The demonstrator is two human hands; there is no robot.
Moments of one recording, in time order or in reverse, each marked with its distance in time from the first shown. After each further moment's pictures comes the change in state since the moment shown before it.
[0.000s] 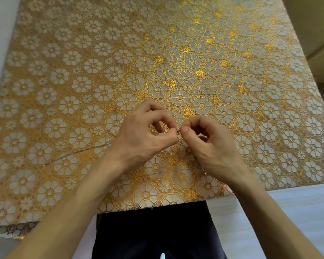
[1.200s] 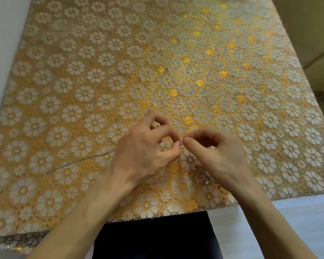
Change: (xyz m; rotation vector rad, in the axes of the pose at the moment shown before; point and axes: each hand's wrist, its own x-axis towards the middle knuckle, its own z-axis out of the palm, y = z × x) left_hand -0.007 -0.003 0.007 0.239 0.090 0.131; right_hand -0.002 -0.010 -0.007 -0.121 0.122 0.093
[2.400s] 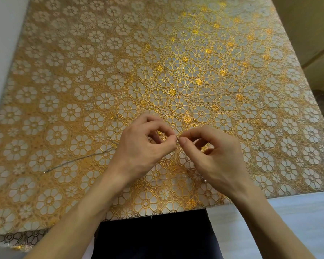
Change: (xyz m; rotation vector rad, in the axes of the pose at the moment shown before) left_hand 0.000 0.005 -0.004 -0.334 -0.029 -0.292; right_hand -0.006 0.007 0.004 -0.157 0.039 -0.281
